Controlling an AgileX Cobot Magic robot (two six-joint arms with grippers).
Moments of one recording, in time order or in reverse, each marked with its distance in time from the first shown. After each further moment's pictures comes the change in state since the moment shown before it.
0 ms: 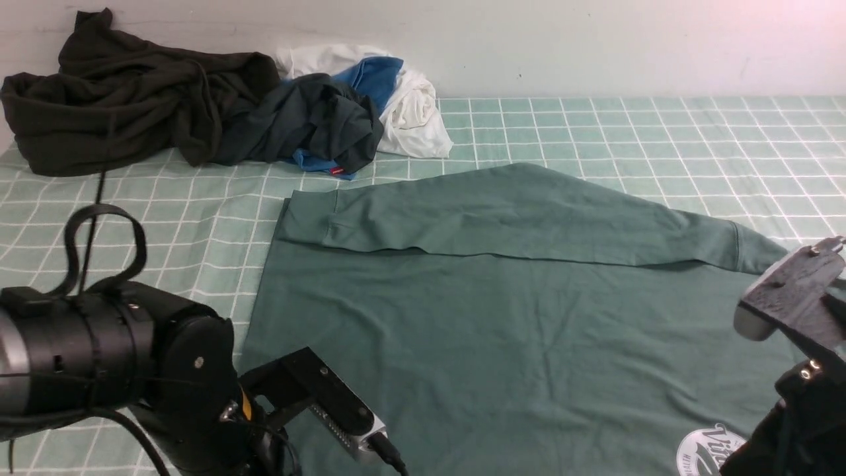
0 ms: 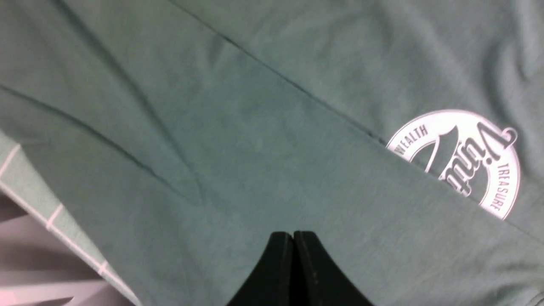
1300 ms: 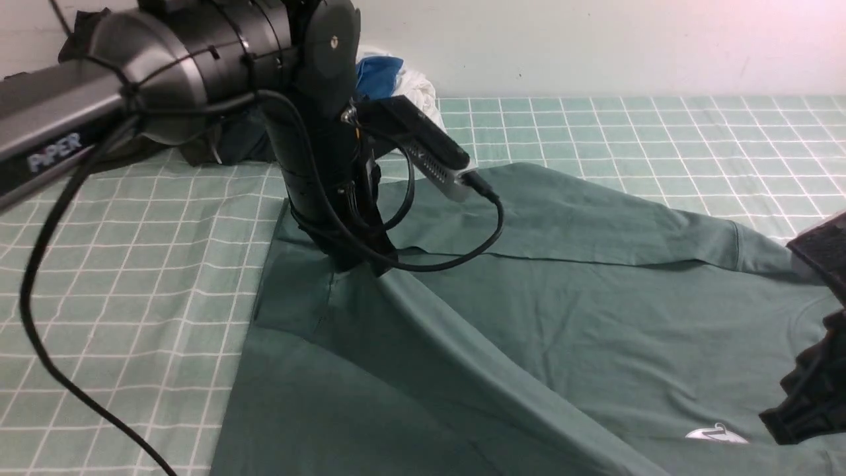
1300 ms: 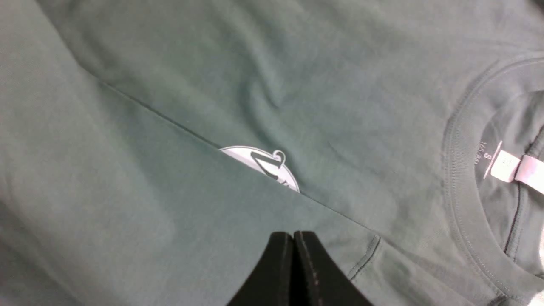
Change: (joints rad) right arm 0.000 0.000 0.003 -0.434 -0.146 0.407; left arm 0.042 0.361 -0.970 0.188 0.470 0.008
